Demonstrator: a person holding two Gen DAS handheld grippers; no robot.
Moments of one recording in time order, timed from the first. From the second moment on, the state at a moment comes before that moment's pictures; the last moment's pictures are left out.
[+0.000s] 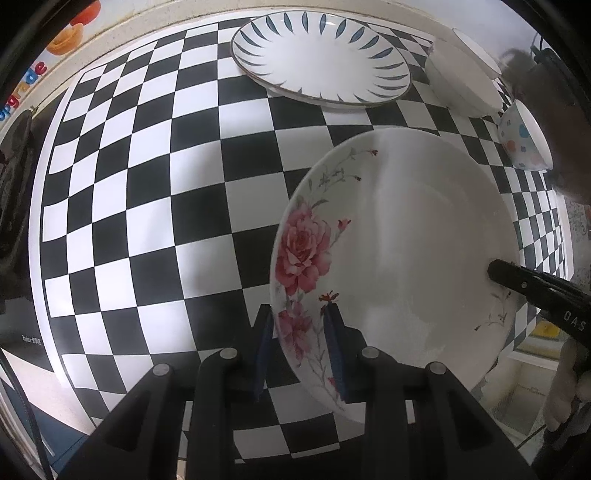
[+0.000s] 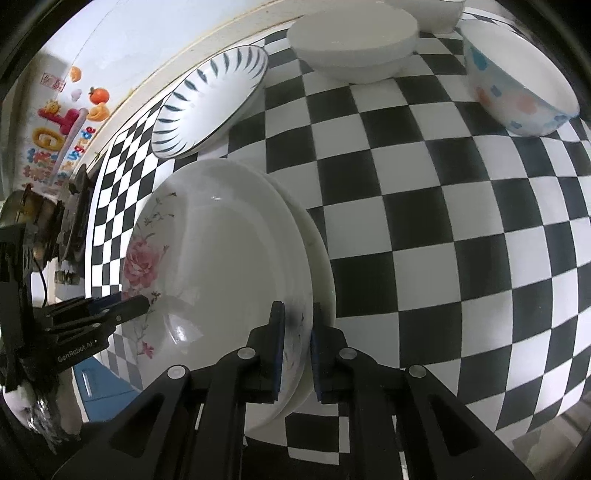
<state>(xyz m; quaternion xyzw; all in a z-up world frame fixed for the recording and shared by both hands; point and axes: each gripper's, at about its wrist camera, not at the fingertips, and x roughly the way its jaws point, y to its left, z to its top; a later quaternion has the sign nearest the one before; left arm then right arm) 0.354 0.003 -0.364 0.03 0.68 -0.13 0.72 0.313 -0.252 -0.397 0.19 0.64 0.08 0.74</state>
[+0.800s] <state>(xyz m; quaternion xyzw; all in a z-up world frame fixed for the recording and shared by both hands) 0.372 0.033 -0.271 -0.05 0.62 -0.10 0.78 0.325 -0.246 -0.317 0.18 0.61 0.11 0.76</state>
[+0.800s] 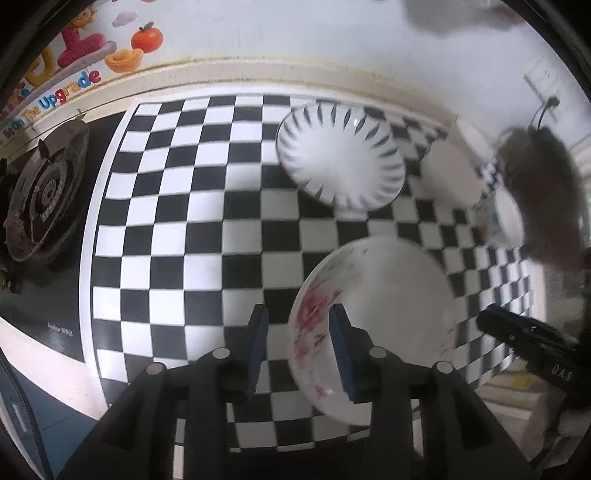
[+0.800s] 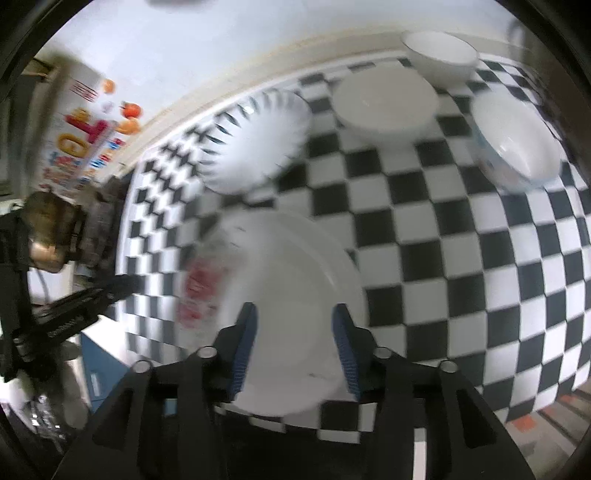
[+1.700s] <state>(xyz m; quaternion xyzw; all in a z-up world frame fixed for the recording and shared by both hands) 0.570 0.024 -0.364 -0.11 0.71 -0.03 0.69 0.612 -0.235 -0.362 0.10 0.67 0.19 0.71</state>
